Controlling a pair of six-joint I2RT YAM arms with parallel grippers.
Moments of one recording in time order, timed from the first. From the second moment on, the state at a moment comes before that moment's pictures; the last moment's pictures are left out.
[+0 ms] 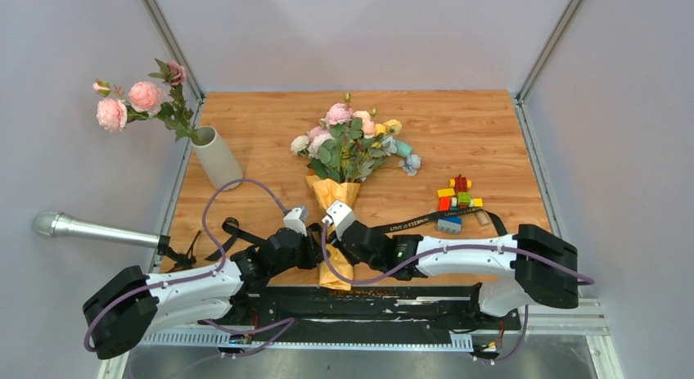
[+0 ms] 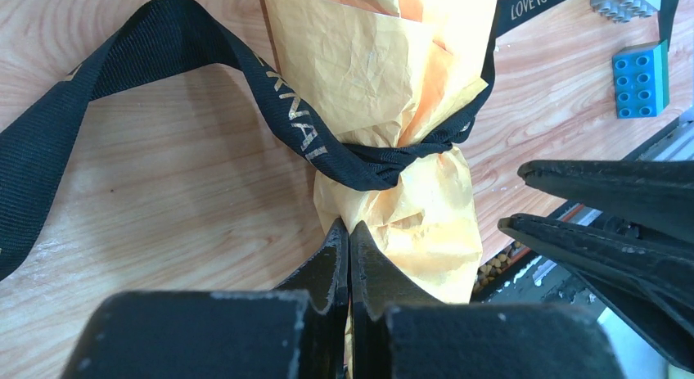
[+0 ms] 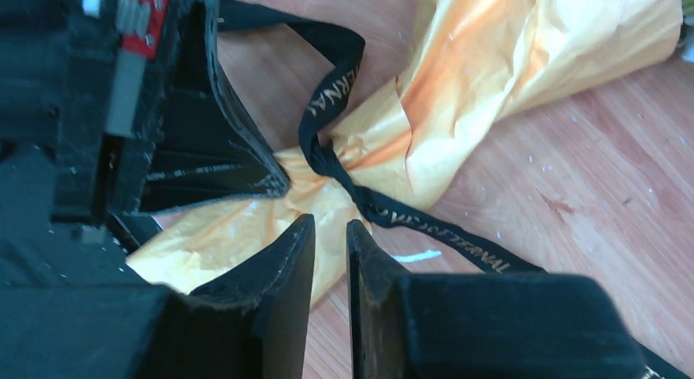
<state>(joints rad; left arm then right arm) -0.94 0.92 0.16 0.17 -0.11 -0.87 1.29 1.44 0.77 -0.01 0.39 0.24</state>
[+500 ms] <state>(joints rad) -0.94 0.92 0.16 0.17 -0.11 -0.87 1.19 1.61 0.96 -0.14 0.23 0.29</state>
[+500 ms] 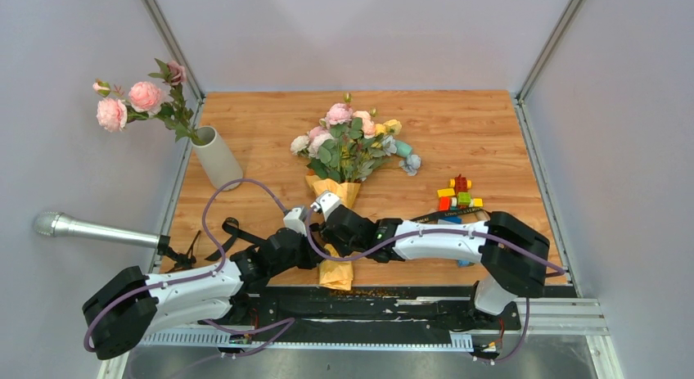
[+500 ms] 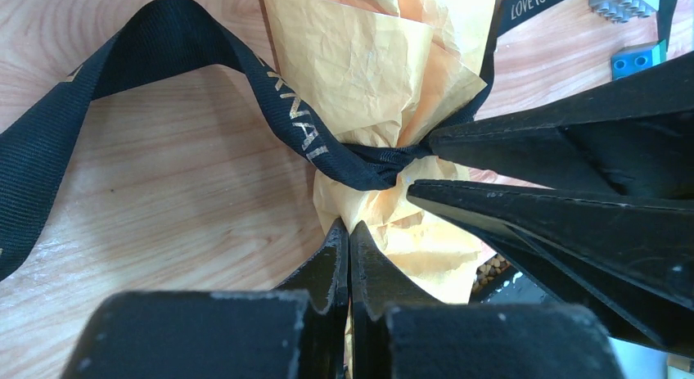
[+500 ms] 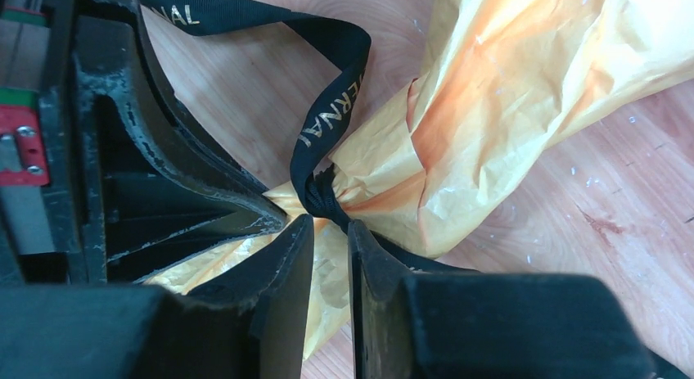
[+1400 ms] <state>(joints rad) -0.94 0.92 0.16 0.16 -0.11 -0.87 1.28 1.68 1.01 -0.16 0.43 0.26</state>
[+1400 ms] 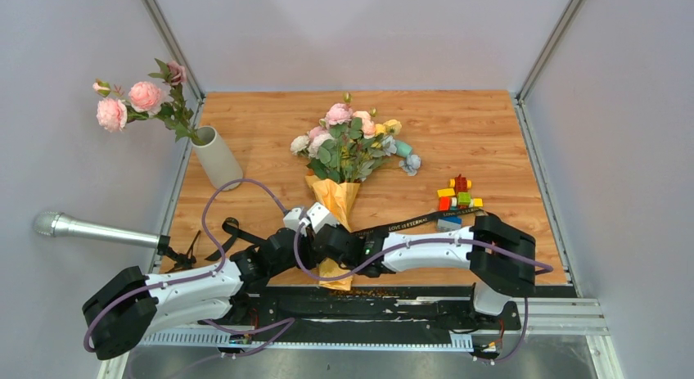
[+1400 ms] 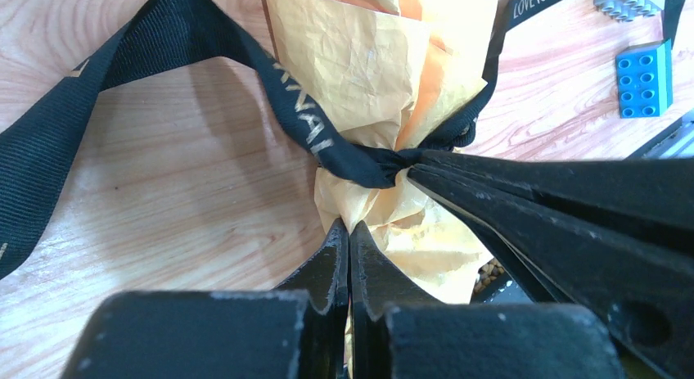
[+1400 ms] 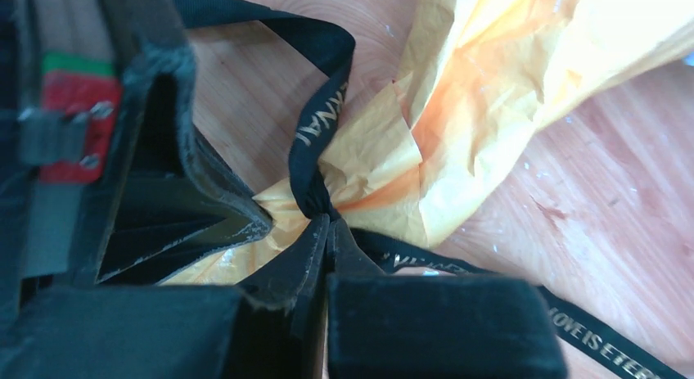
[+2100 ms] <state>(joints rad) -0.93 0.86 0.17 0.09 -0.12 -0.82 1.37 1.54 0.85 -0.22 0.64 0.30</state>
